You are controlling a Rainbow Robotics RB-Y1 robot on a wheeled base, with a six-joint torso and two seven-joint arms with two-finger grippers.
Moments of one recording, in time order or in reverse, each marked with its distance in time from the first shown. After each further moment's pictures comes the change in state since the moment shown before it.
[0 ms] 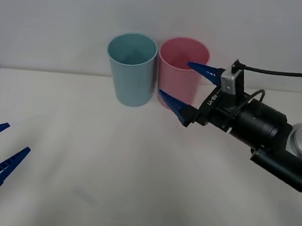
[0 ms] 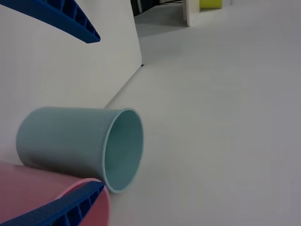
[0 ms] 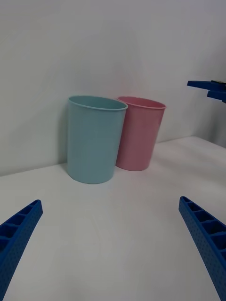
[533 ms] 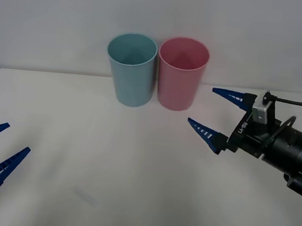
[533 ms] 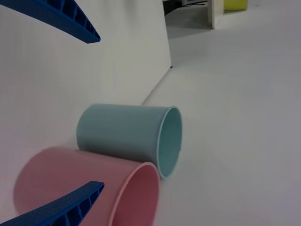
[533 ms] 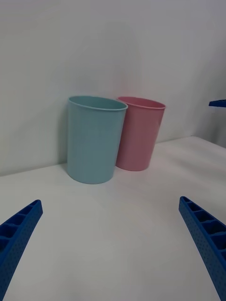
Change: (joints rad) right arm 0.213 0.007 -0.215 0.000 0.001 -0.226 0.110; left arm 0.000 0.000 0.000 0.000 0.000 0.000 0.000
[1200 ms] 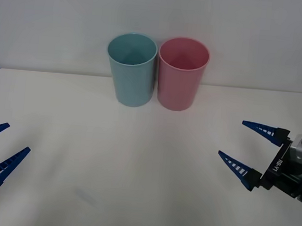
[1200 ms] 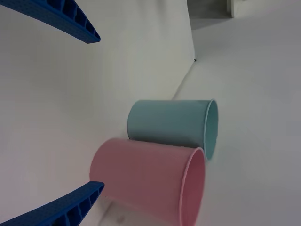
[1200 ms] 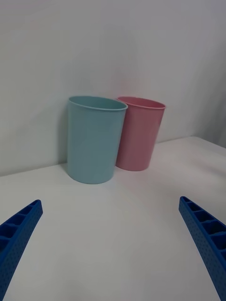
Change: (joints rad) right arm 0.244 0.090 -0.259 0.000 0.001 -0.247 0.027; left arm 0.000 0.000 0.000 0.000 0.000 0.000 0.000
